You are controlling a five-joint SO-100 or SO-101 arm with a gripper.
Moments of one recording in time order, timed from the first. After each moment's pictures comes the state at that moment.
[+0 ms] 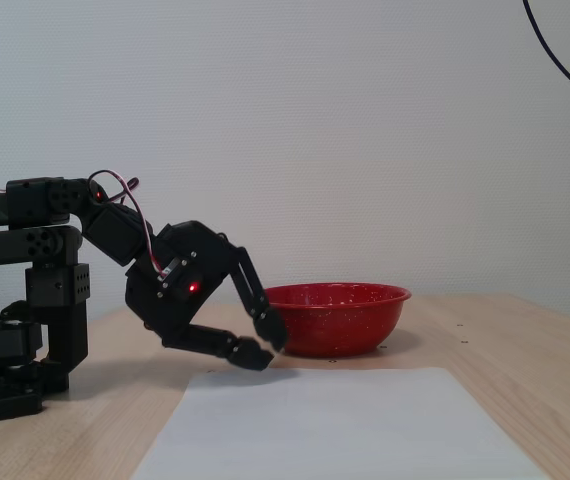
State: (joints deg) arm 6.7 186.2 177.5 42.3 -2.0
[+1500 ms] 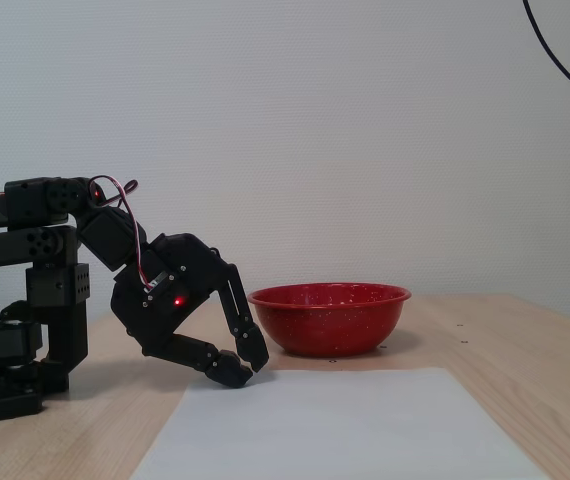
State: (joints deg) arm 7.5 187.1 177.5 50.4 -5.2
